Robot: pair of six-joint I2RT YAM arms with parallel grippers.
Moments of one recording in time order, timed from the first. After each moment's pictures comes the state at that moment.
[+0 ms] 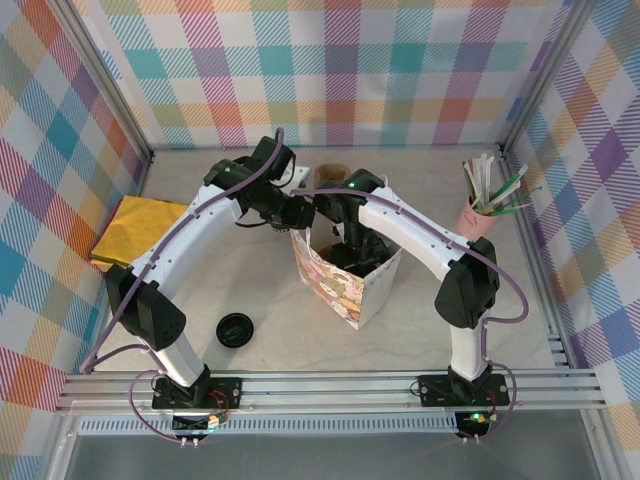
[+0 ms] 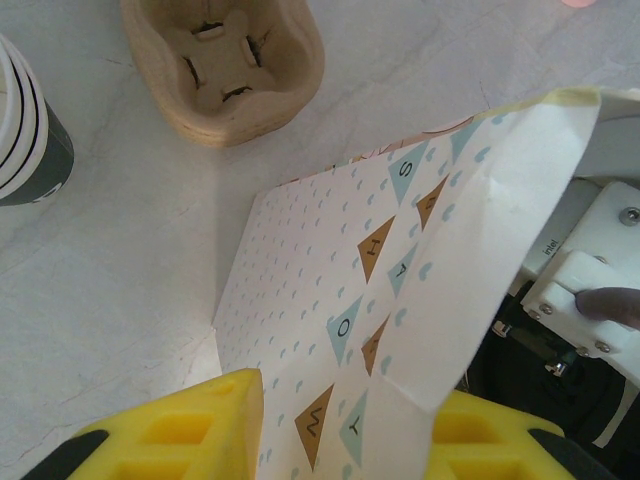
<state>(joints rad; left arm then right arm) -0.55 1.68 1.75 -1.13 0.25 -0.22 0.80 1.93 1.89 -1.70 -0.04 0.41</state>
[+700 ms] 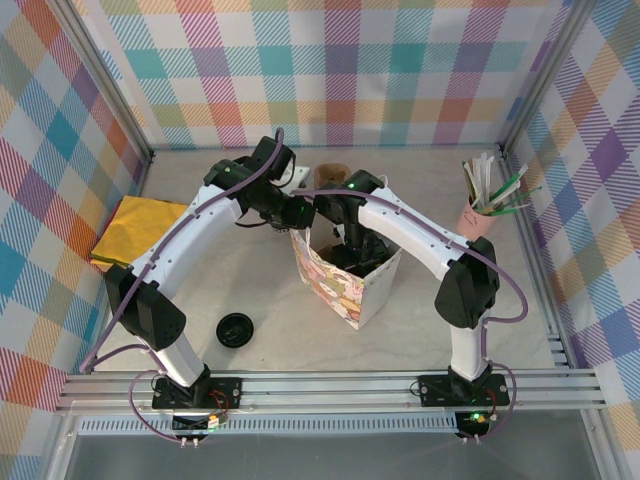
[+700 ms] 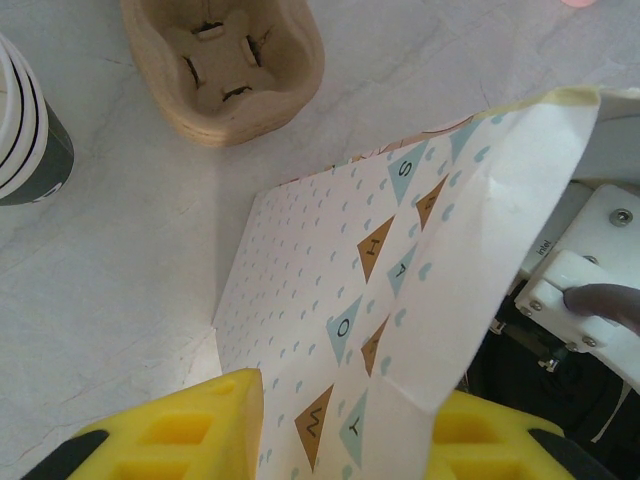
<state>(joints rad) -0.55 1.68 1.75 -1.13 0.25 -0.22 0.80 1.93 1.88 -1.70 -0.04 0.41</state>
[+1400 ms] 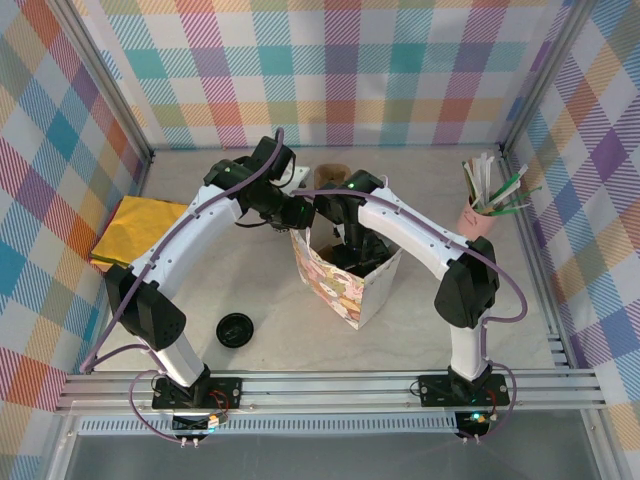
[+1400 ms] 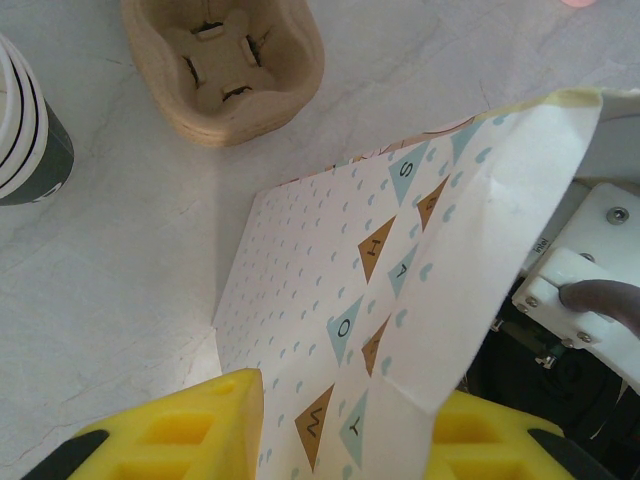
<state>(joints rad) -0.55 1.68 1.75 -1.13 0.25 -0.22 0.80 1.93 1.88 -1.70 -0.04 0.41</state>
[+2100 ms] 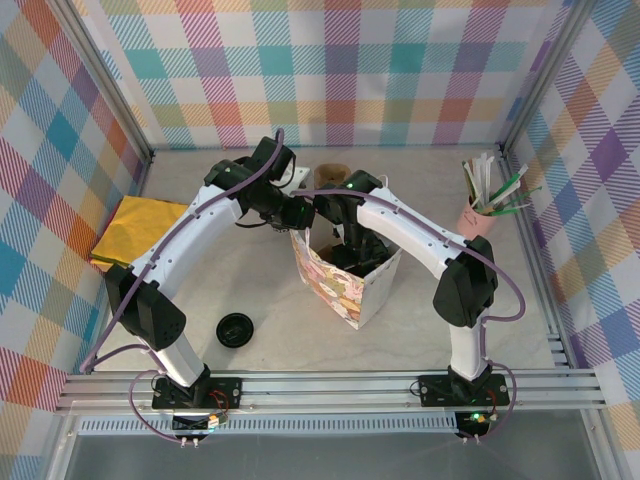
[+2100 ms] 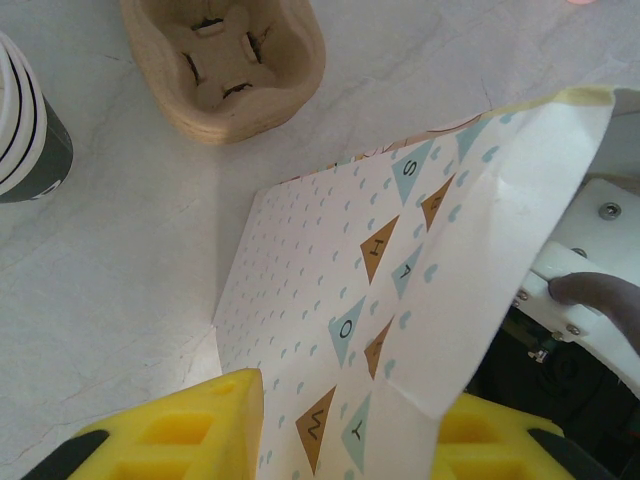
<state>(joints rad) -0.55 1.68 1.75 -1.13 0.25 -0.22 0.80 1.94 1.88 -1.70 -0.04 0.41</state>
